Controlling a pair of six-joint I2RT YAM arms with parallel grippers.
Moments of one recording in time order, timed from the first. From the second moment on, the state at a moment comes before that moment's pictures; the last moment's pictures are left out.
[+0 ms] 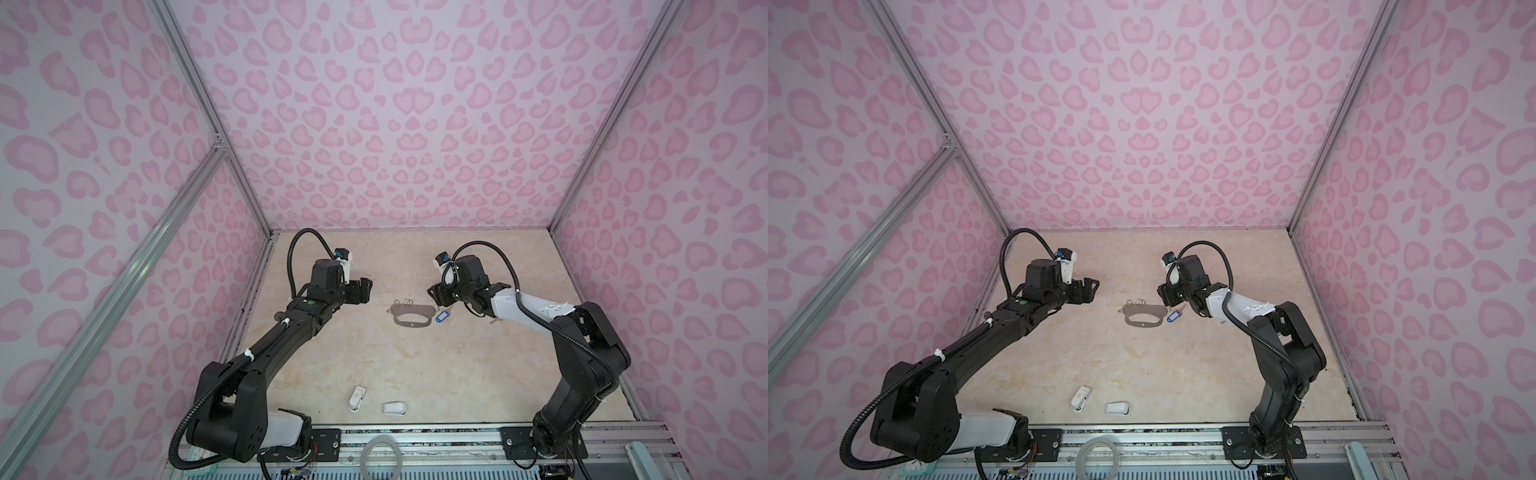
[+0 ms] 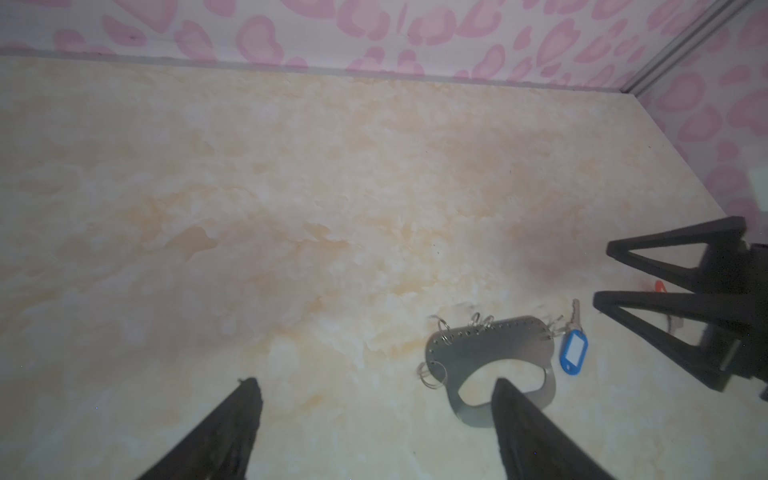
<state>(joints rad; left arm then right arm) -0.30 1.38 0.87 -0.14 0.15 -0.21 0.48 1.76 1.08 -0.10 -0.13 0.00</state>
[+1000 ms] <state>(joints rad) -0.29 1.40 0.86 -0.25 0.16 -0.30 0.66 1.95 1.34 -0.38 -0.09 -0.12</state>
